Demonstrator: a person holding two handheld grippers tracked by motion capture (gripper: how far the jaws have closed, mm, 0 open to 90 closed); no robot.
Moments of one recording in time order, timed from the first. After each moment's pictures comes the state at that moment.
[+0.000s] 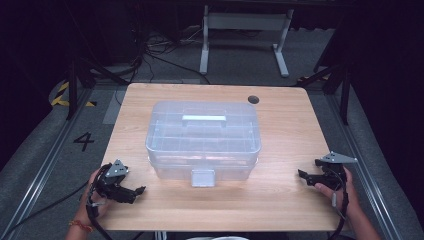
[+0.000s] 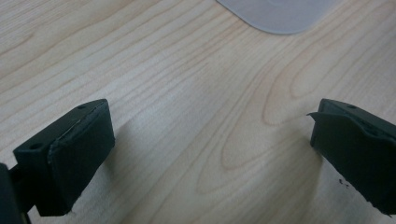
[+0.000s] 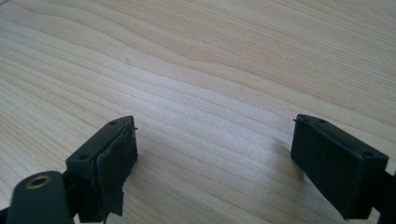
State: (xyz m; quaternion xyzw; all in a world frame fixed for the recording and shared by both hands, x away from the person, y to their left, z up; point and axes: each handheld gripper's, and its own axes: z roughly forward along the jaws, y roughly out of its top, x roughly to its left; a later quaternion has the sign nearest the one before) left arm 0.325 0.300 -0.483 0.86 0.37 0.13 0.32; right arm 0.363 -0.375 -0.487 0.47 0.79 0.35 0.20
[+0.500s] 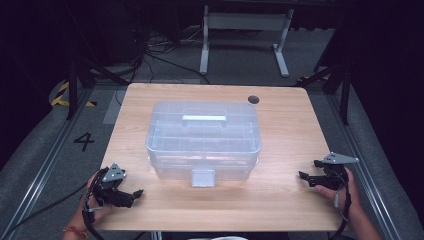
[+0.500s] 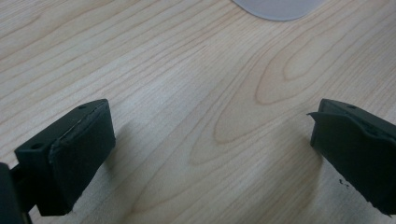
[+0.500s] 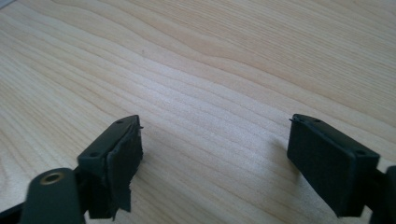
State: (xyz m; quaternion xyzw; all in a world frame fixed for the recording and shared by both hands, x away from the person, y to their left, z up) left arm 0.313 0.303 -0.484 0.85 0.39 0.14 0.32; right arm 0.361 -0.379 -0.485 0.44 0.80 0.35 0.19
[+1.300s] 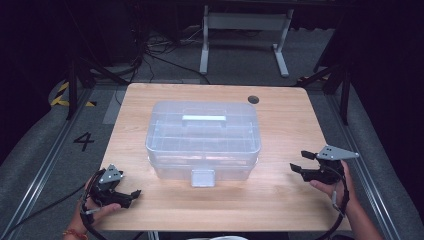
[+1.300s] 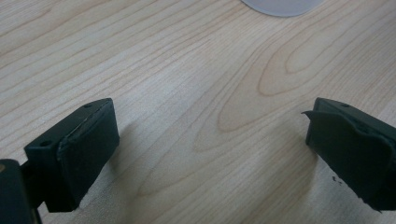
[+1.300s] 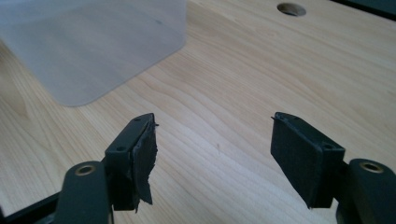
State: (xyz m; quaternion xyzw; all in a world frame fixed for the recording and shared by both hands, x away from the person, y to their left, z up) left arm 0.309 0.308 -0.483 0.85 0.39 0.14 0.33; right arm 0.355 -0.336 -0.430 0.35 0.81 0.42 0.20
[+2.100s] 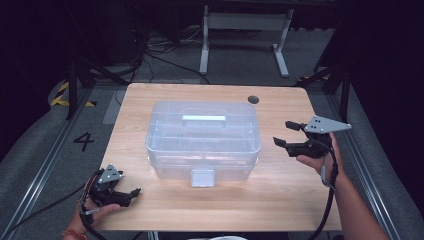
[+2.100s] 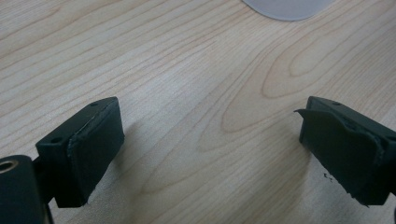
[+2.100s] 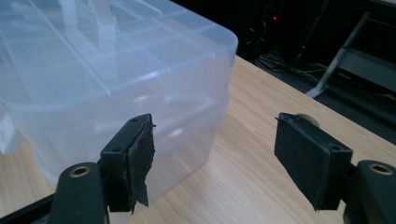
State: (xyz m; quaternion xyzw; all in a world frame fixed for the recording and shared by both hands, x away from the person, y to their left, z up) left arm 0.309 0.309 -0.483 0.84 0.40 0.15 0.33; right arm 0.388 -0.276 -0.348 0.27 0.80 0.48 0.23
